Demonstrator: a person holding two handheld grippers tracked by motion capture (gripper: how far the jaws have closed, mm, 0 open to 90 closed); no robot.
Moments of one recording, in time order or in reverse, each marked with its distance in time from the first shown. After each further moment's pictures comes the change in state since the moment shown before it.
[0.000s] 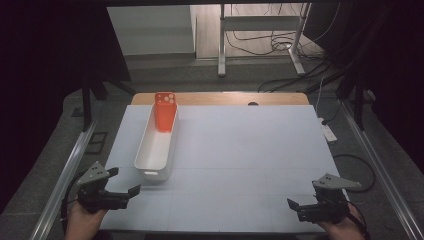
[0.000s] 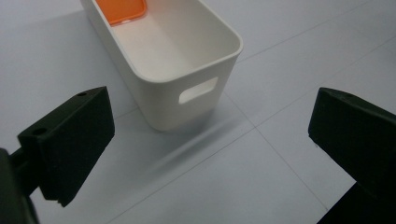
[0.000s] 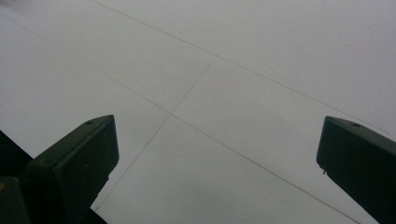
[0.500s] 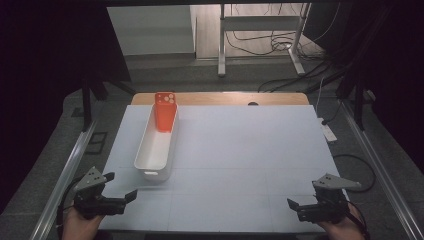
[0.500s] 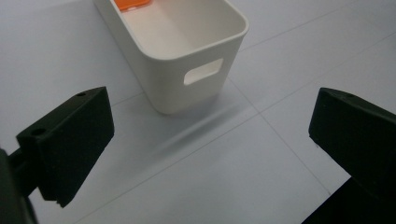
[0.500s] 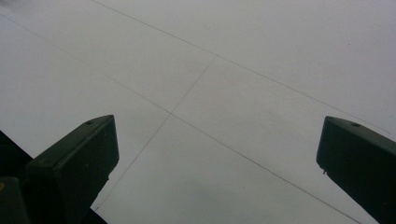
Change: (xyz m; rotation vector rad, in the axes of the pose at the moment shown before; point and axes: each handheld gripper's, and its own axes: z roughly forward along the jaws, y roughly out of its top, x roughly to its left) left arm -0.002 -0.011 -0.006 0.025 0.028 -0.003; right arm 0.000 0.000 0.000 0.002 0.000 0.001
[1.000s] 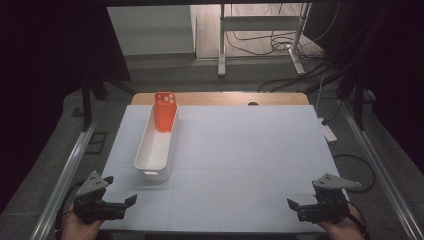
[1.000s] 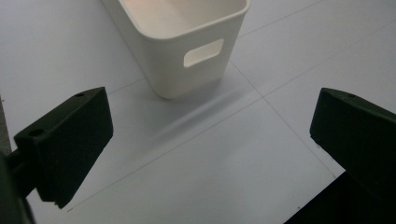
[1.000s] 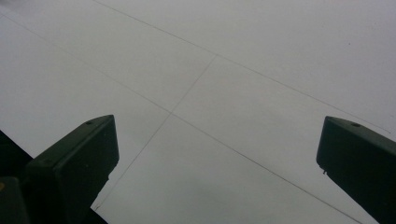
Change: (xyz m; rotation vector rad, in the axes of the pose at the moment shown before) left arm -0.006 -0.007 -0.002 0.037 0.030 0.023; right arm 0.000 0.000 0.000 0.003 -0.001 0.001
